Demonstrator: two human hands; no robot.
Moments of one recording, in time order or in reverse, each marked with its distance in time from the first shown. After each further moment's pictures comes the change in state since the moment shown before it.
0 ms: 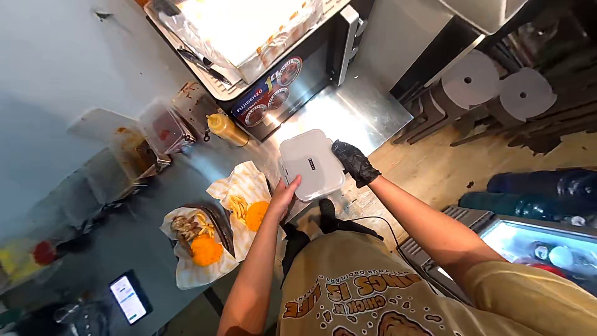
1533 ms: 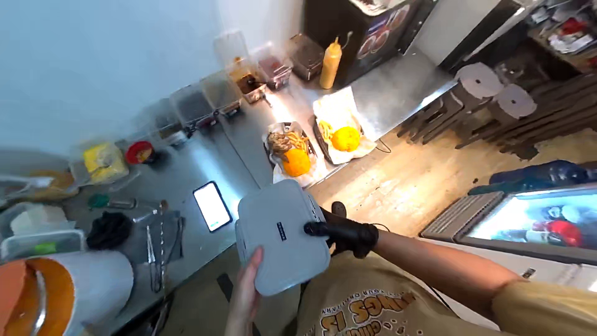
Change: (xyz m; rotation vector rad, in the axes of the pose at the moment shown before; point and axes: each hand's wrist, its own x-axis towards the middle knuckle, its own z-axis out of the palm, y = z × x) left_hand -0.441 -0.209 -0.374 -0.358 0.246 0.059; right_hand -0.381 0.058 0.445 0.166 -0.652 0.120
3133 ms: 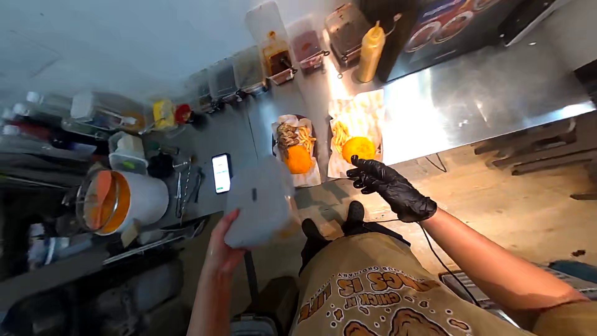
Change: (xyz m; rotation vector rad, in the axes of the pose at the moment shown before) left_hand -0.006 0.044 0.130 -0.272 0.303 -0.002; right_hand 0.011 -0.061 -0.276 -0.232 -0.052 -0.346
